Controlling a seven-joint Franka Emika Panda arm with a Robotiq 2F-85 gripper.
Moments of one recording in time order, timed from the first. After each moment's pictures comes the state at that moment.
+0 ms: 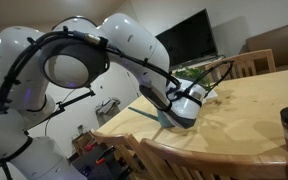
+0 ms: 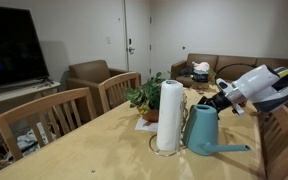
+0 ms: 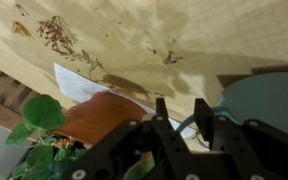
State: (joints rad) arm -0.90 1.09 0.58 -1.69 -2.23 3.42 0.44
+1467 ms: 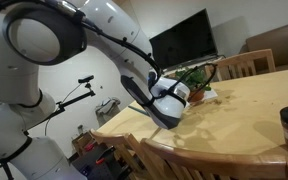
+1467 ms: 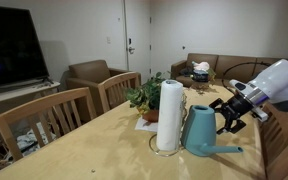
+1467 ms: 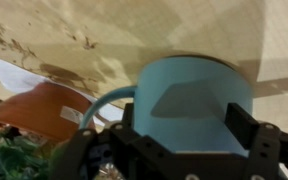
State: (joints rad) arm -0.92 0.91 0.56 -1.96 -2.25 3.47 0.48
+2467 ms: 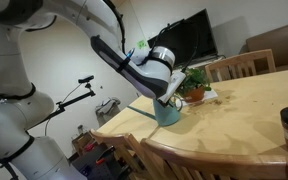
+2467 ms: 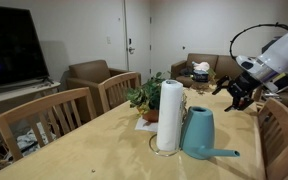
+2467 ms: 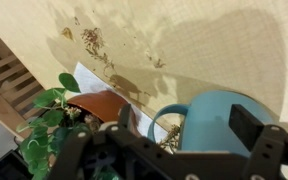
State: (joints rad) arm -0.81 0.51 0.43 -2.10 -2.18 3.37 0.45
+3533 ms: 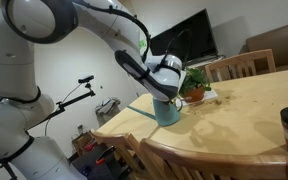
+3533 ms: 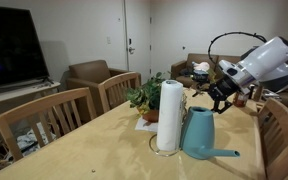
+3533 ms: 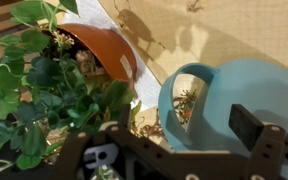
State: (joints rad) arm -0.83 0.74 0.58 -1.92 -2.24 3.39 0.21
